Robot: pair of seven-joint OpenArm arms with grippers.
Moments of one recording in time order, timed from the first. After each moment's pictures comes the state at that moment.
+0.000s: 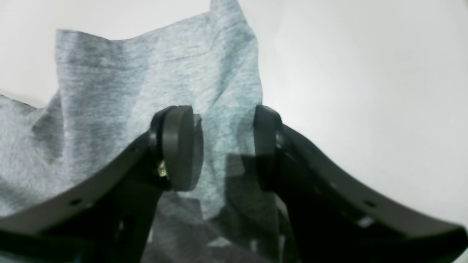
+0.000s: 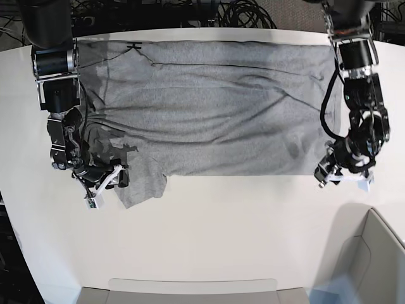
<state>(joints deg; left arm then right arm) -12.0 -21.7 -12.6 80.7 -51.1 18.9 55.9 30.1 19.3 -12.3 39.9 26.2 24.6 -27.2</state>
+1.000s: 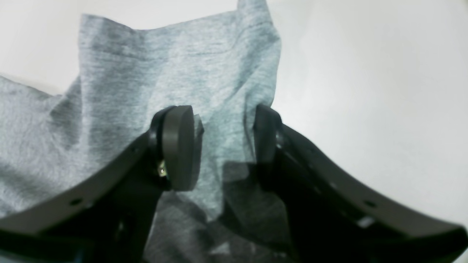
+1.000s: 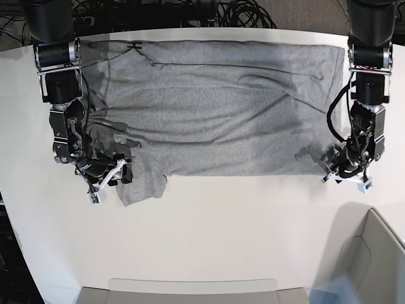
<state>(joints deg) -25.5 -29.0 8.1 43.7 -51.7 9.8 35.1 26.3 19.4 -11.9 44.7 26.2 24.7 -26.5</state>
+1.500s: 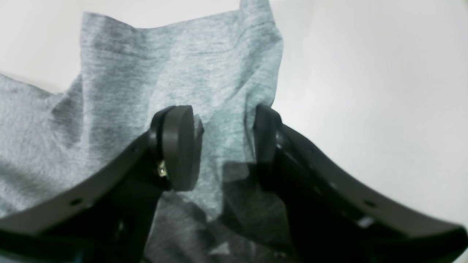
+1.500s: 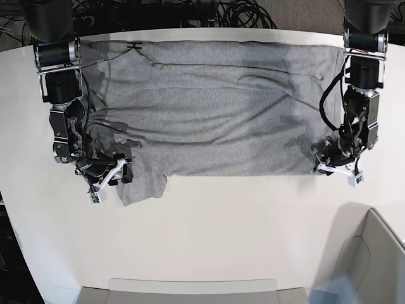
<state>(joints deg) -17.1 -28.1 7.7 53.9 -51.8 8.8 35.4 26.2 19.4 -11.9 44.8 26.2 24.7 -26.5</state>
